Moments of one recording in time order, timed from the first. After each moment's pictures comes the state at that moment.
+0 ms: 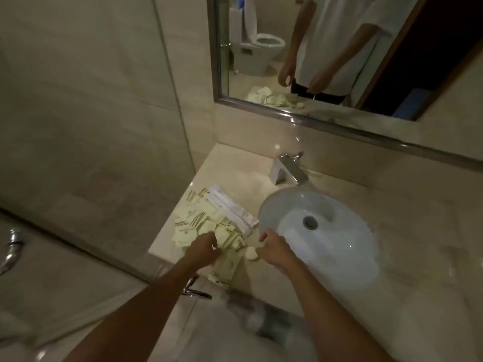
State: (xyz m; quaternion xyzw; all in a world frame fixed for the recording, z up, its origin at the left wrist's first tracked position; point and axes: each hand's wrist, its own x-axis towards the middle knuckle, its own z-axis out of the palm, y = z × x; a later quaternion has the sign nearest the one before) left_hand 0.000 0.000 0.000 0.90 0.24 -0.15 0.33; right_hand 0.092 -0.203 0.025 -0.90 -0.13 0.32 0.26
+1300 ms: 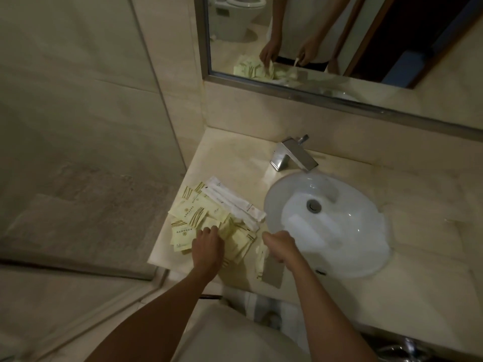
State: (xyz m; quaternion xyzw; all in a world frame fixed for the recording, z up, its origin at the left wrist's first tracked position) left_hand 0.018 0.015 -0.049 0.95 0.23 -0.03 0.22; right_hand 0.096 -0.160 0.005 -0.84 0.14 0.36 0.38
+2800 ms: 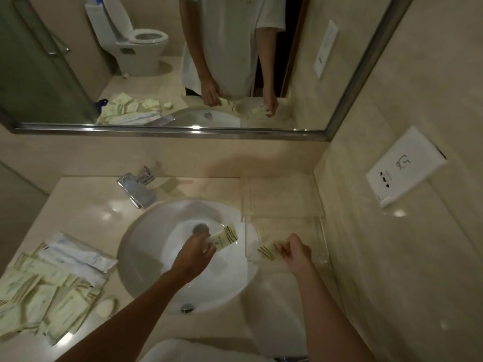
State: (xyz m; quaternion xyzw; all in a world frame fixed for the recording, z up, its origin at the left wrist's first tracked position) left_hand 0.192 -0.316 0.011 0.93 0.01 -0.07 0.36; right_hand 0.233 -0.579 0.002 -0.51 0.49 0.08 0.70
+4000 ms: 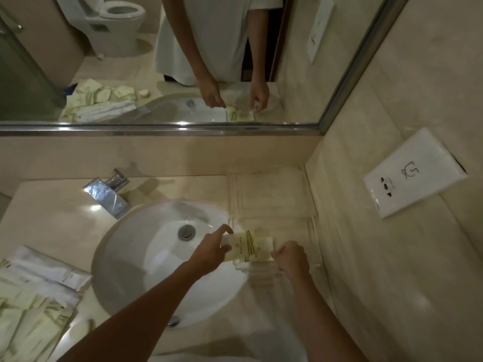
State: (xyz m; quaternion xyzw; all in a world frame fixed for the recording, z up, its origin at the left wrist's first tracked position) left_hand 0.254 -0.378 -0.012 0.89 -0.03 -0.20 0.41; right_hand 0.247 -0.601 -0.032 -0.89 0.29 0.21 0.27
